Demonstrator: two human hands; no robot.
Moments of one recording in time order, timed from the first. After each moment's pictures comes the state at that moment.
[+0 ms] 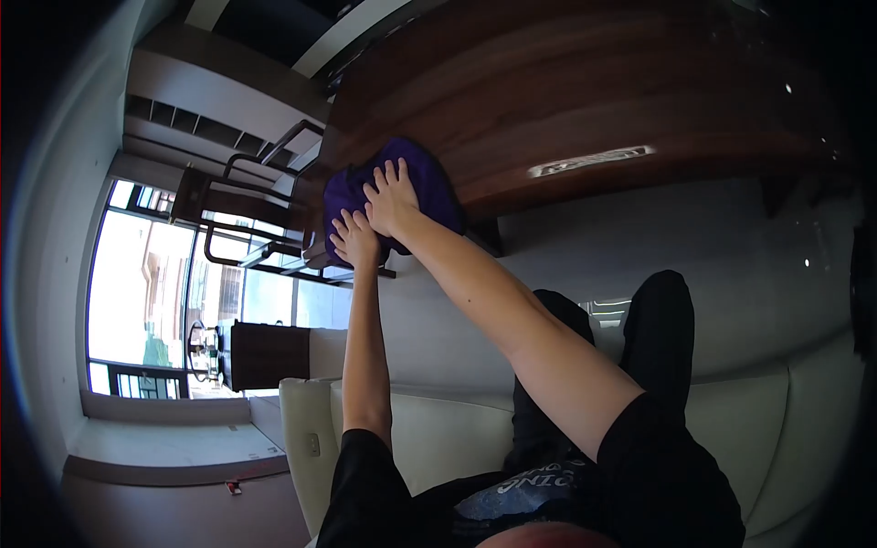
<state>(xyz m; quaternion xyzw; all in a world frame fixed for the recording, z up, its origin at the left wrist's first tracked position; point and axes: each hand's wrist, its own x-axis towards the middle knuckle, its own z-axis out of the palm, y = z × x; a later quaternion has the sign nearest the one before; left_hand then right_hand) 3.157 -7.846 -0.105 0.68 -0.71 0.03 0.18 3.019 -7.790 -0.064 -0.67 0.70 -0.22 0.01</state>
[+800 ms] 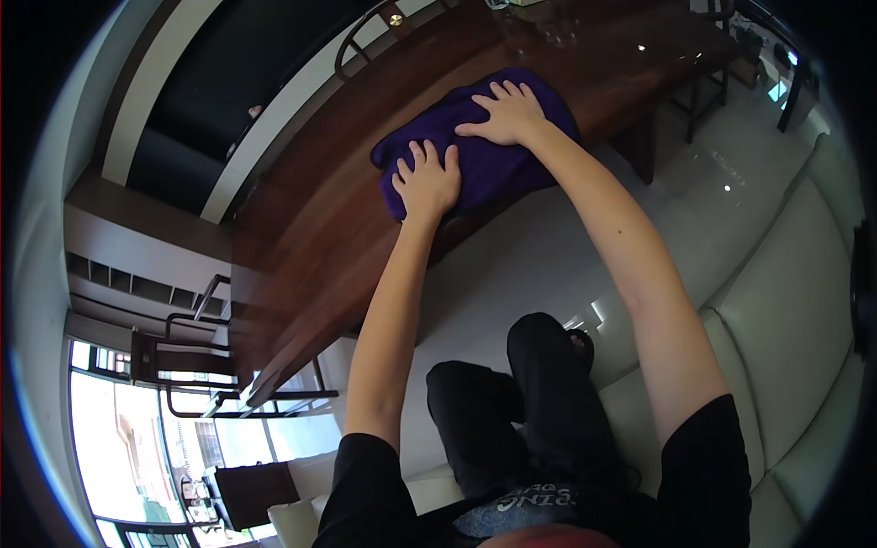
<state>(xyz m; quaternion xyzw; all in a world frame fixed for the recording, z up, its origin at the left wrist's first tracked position) 2.702 -7.628 -0.065 0.30 -0.94 -0.02 0.15 2.545 -7.517 -0.061 -0.38 0.90 -0.20 -0.06</state>
